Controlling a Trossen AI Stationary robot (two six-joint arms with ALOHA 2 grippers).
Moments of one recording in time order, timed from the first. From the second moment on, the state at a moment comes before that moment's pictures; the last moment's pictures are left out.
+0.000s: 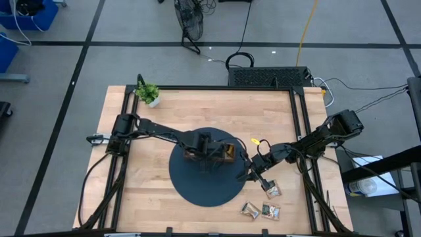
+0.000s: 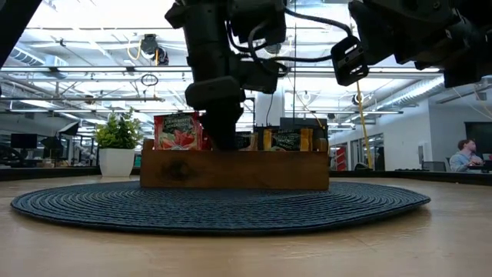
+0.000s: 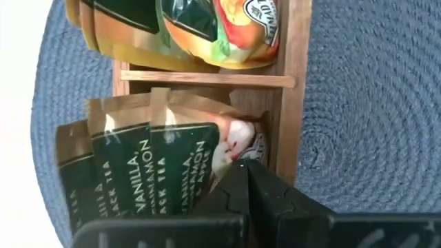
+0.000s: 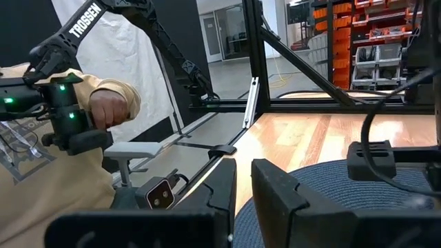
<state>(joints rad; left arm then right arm) -0.10 2.04 1.51 -0.79 -0.13 -0.07 0.31 1.53 0.36 1.20 -0.23 0.20</state>
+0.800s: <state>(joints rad) -0.09 2.04 1.44 -0.71 -0.25 -0.18 0.31 1.53 0.35 1.20 -0.23 0.20</state>
